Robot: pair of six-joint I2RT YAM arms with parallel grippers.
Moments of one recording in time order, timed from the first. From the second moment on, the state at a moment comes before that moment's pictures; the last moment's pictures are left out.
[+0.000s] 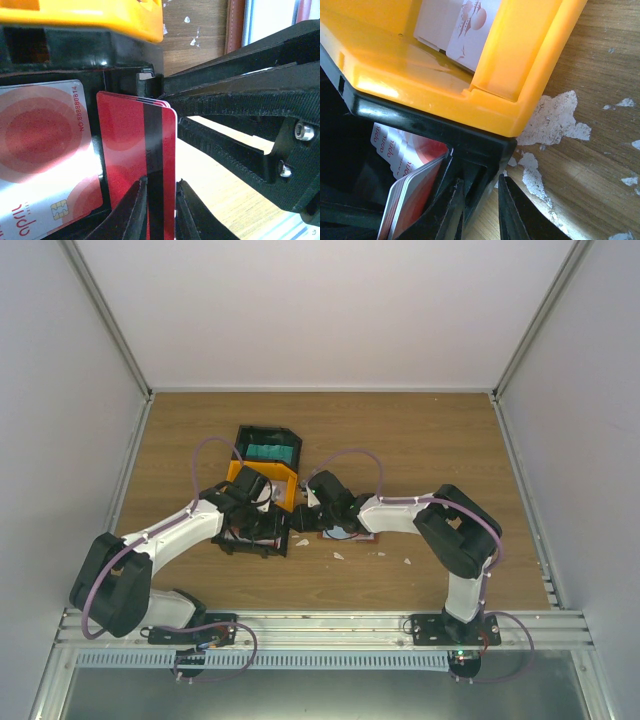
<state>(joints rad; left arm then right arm) -0.50 1.35 0.77 -0.59 0.35 -0.50 0.86 1.87 0.99 0.07 -0.35 0.72</state>
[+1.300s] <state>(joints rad) -0.52 1.24 0.77 -0.65 0.13 -0.50 0.86 1.85 1.01 0.04 -0.32 0.66</state>
